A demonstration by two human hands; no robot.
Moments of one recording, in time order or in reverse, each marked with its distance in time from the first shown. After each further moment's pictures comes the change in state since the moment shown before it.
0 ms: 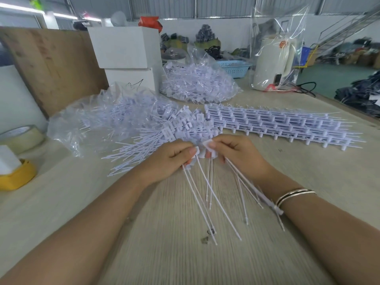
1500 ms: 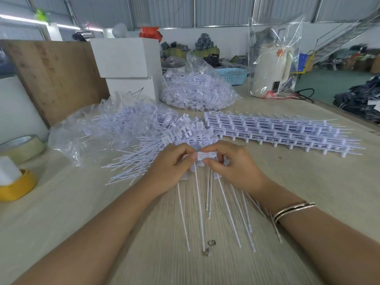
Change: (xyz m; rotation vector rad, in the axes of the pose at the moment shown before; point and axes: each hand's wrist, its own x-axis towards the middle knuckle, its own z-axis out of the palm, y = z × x) left_hand 0.001 0.009 0.008 0.081 0.166 -0.075; right_hand 0.000 0.004 0.006 -0.323 0.085 -0.220
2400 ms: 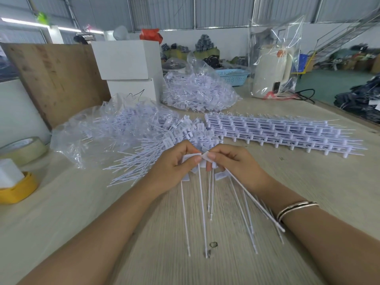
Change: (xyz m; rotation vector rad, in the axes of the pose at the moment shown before) left_hand 0.001 -0.003 0.001 -0.203 -0.039 0.094; right_hand 0.002 -0.011 -0.005 0.482 -0.156 0.242
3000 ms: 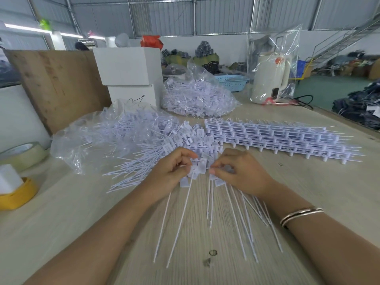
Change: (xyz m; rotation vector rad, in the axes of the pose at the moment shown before) left_hand -0.001 -0.013 -0.006 -0.072 -0.033 -0.091; right_hand 0.004 0.017 -0.023 -0.831 0.025 -0.086
